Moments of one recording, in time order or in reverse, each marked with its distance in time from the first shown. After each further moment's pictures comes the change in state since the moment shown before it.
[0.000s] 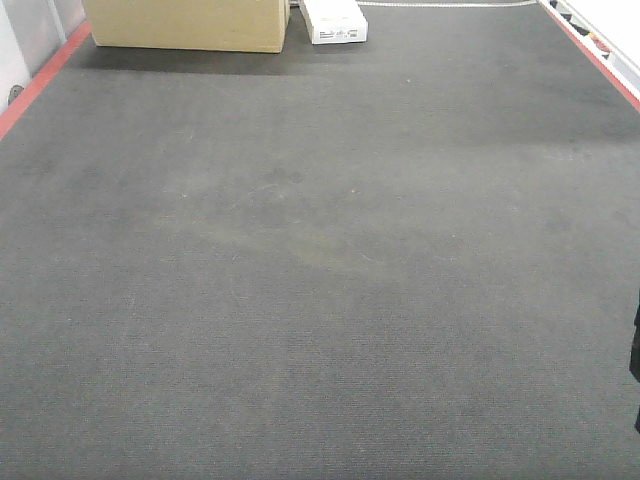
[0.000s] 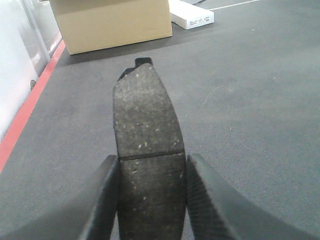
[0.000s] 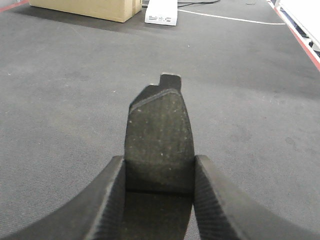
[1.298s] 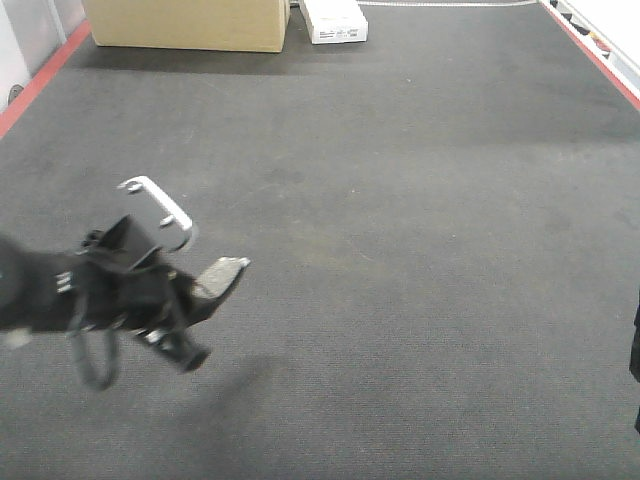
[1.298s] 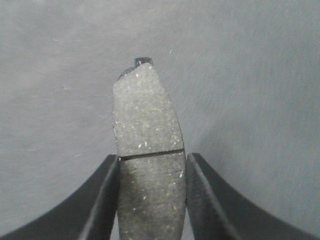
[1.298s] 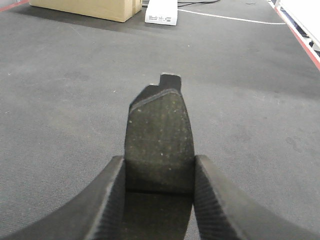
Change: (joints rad) left arm -0.322 1.163 -0.535 -0.461 0.044 0.589; right arm 0.000 0.000 0.000 0.000 0.000 0.000
